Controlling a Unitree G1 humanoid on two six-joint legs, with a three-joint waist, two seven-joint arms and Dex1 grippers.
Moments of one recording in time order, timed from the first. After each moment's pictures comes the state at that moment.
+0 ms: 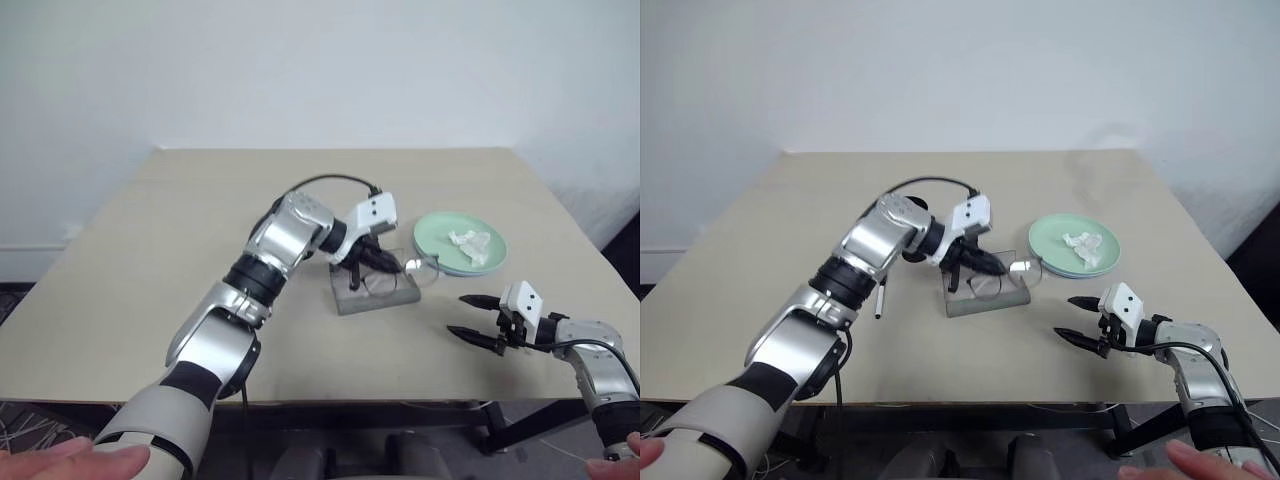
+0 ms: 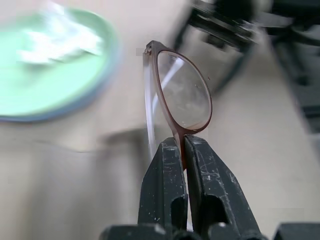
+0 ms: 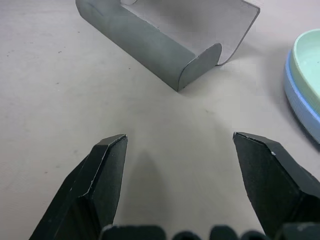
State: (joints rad) left arm -1.08 0.26 -0.41 0.57 -0.03 0.46 -1.26; right arm -0.18 -0.66 -0.03 0.36 0.23 -0.13 1.15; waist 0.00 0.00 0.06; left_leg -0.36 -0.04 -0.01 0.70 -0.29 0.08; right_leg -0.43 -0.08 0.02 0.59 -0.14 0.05
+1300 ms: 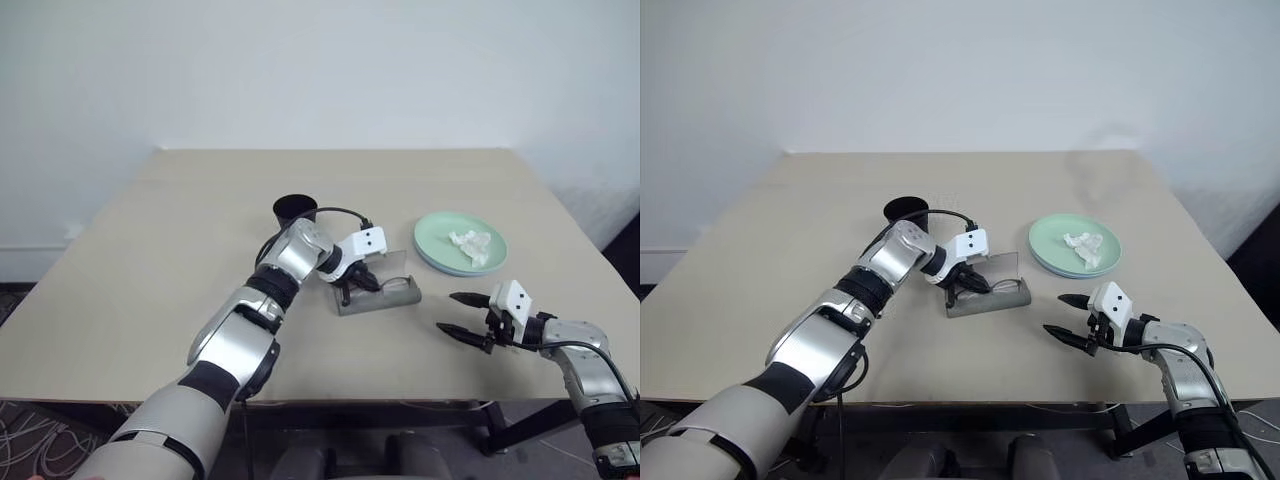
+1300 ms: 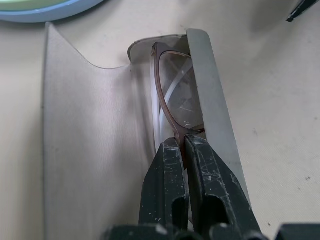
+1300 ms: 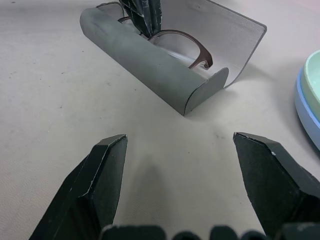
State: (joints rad) left arm -1.04 0.15 -0.41 0.91 0.18 0.28 -1.23; right arm -0.17 -0.61 -0.01 0.31 0.23 -0.10 1.10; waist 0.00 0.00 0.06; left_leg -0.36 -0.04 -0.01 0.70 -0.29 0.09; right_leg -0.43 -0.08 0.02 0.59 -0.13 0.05
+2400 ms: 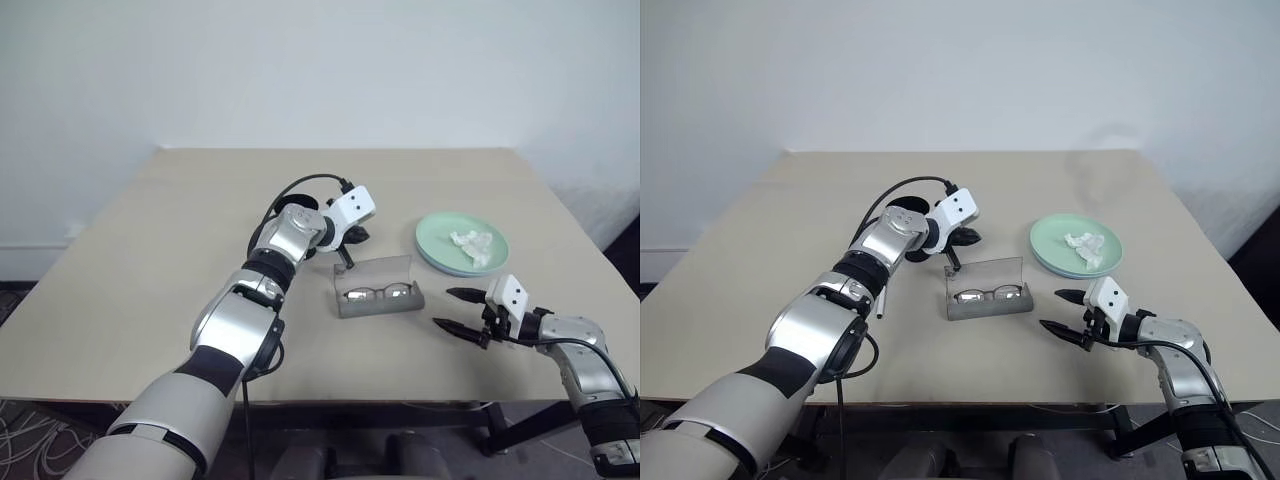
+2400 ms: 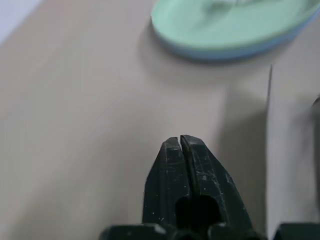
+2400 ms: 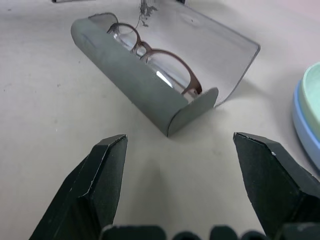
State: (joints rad) left arm -1.16 0.13 -0.26 1.18 0.19 0.09 -0.79; right arm -0.18 -0.61 0.00 0.25 0.24 -0.05 1.07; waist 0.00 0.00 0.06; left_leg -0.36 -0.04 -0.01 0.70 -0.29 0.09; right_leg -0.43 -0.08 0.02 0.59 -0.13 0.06
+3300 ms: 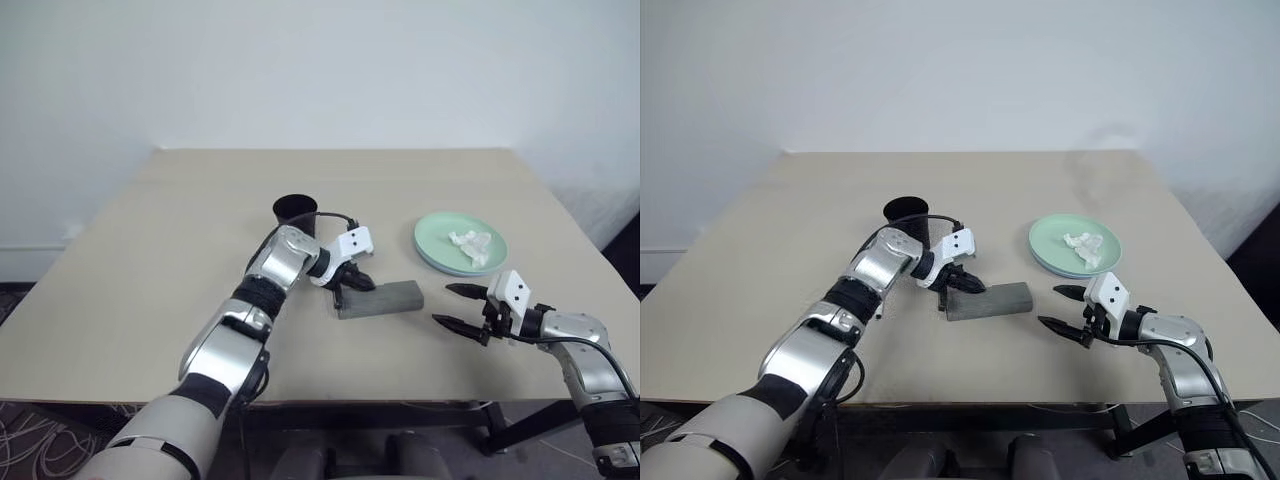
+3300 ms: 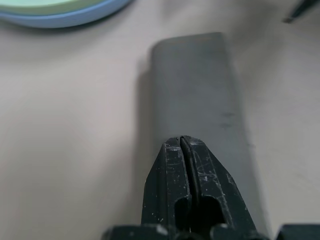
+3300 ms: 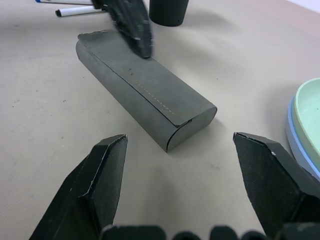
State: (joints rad) left arm -0.93 0.20 -0.33 0.79 0.16 0.26 -1.28; right arm -0.17 -0.62 -0.01 0.19 0.25 -0.01 1.07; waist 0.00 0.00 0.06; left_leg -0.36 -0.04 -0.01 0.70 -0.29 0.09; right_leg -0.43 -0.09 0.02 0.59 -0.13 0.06
